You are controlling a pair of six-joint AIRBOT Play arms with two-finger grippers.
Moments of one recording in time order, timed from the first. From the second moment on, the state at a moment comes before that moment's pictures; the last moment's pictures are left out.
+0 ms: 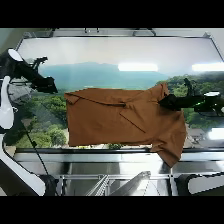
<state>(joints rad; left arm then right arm) 0.21 -2.02 1.98 1.23 -1.64 -1.24 -0.31 -1.70 1.01 -0.52 1.06 0.82</state>
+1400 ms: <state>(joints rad) 0.33 -1.21 0.70 1.14 -1.46 -1.40 -0.61 -1.71 0.95 -0.93 1.43 0.86</state>
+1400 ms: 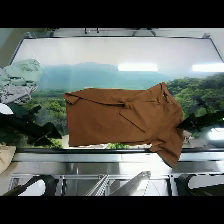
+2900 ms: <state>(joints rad) 0.18 -1.29 0.86 0.65 -1.54 -1.06 -0.57 -1.55 1.04 -0.67 1.74 0.91</state>
